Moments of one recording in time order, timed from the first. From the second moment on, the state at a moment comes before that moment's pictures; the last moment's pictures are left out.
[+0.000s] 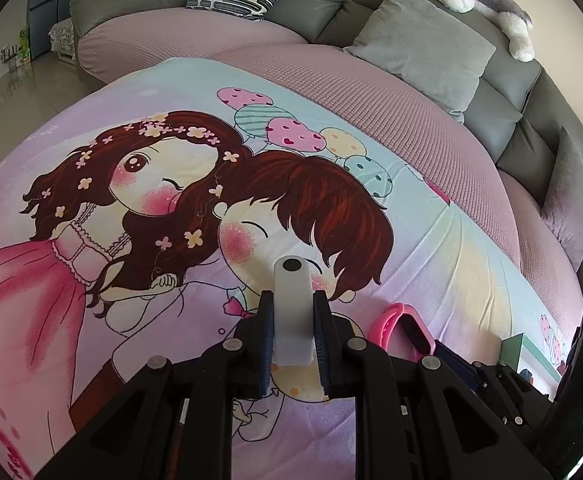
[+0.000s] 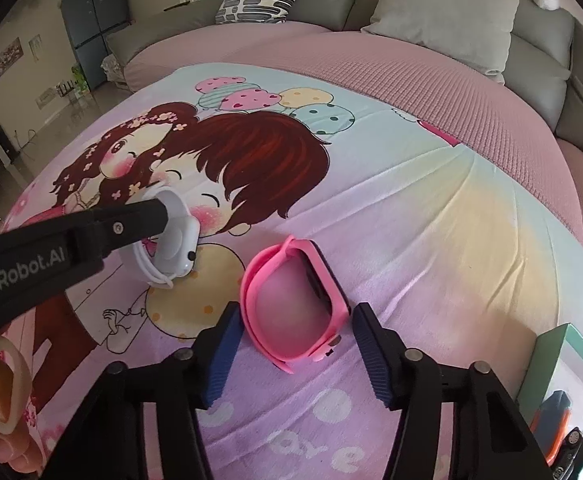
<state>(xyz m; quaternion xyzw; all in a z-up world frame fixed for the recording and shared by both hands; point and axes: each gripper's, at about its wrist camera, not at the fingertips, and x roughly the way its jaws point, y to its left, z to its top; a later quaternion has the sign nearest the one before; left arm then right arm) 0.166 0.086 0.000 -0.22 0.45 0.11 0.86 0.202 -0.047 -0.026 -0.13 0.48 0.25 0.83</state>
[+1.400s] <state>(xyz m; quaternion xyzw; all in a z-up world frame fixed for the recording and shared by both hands) 0.080 -0.176 0.077 0.01 0.41 -0.18 0.89 0.036 -0.358 0.045 0.13 0.42 -0.12 0.89</state>
